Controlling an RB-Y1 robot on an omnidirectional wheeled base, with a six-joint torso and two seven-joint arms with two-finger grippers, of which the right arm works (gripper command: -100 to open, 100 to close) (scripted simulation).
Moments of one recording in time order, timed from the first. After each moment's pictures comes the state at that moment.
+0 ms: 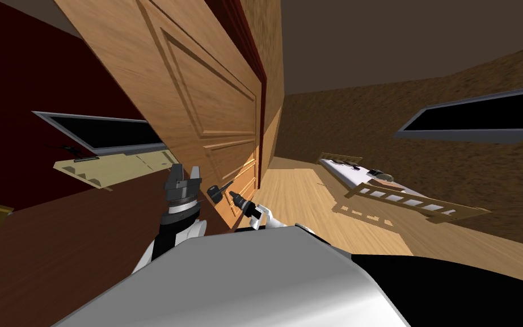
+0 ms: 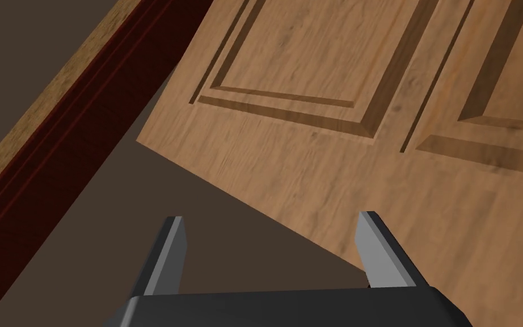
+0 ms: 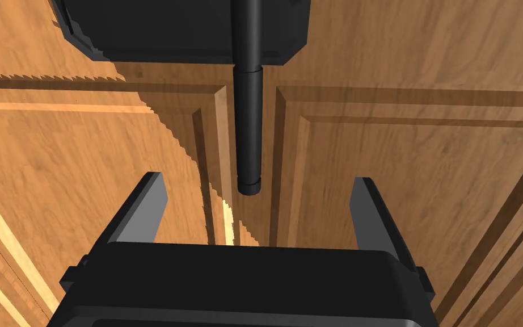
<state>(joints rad) -0.27 -0.08 0.93 -1.16 0.01 -0.34 -0.26</state>
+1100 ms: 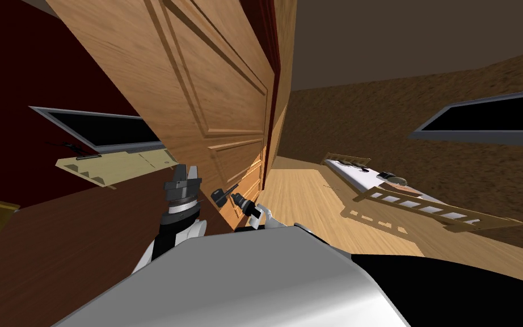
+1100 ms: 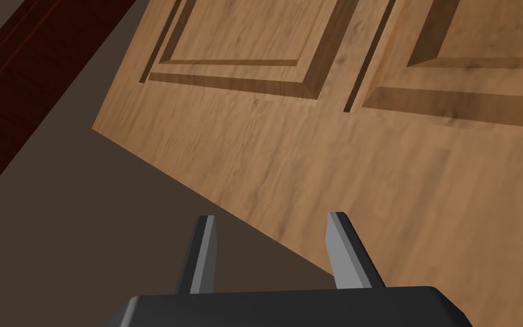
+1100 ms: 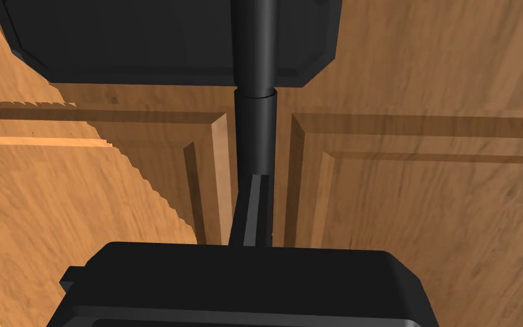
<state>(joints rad) -0.27 -0.06 0.91 -1.13 0.01 -0.34 -0.25</state>
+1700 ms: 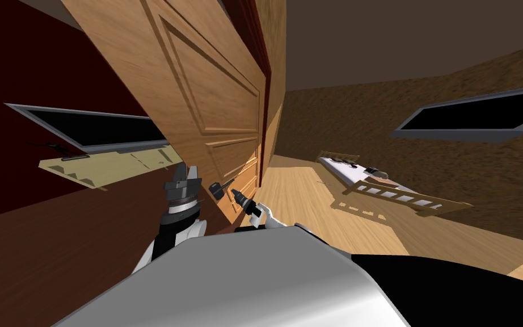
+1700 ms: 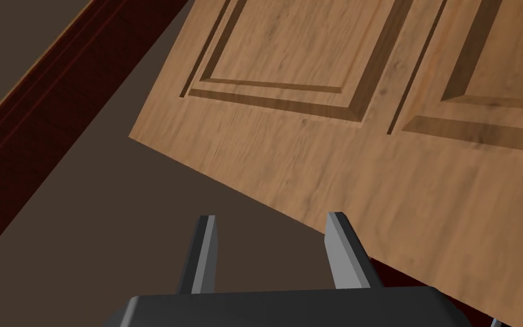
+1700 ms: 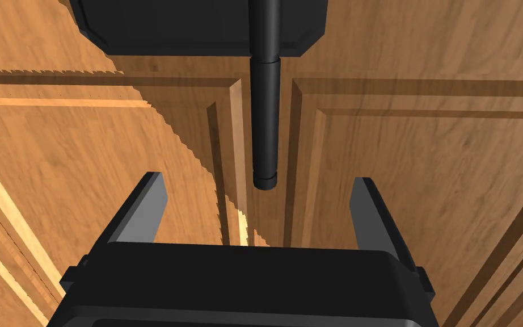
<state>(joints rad) -0.27 -0.06 0.88 -1.13 0.01 -0.33 -0.25</state>
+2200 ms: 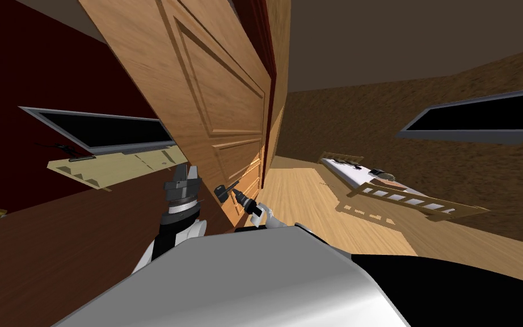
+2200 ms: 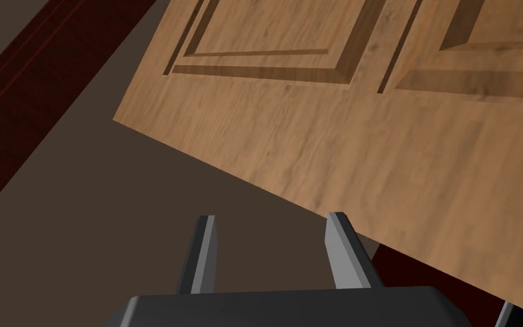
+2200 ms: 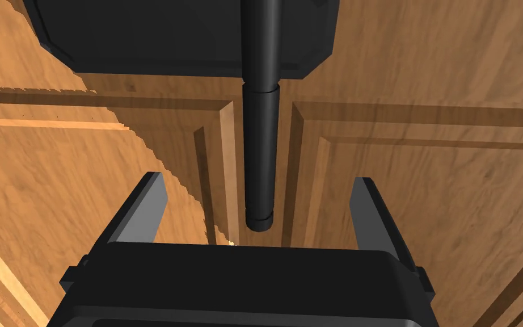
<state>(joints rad) -0.27 -0.07 0.86 -1.11 0.01 -0.34 -0.24</state>
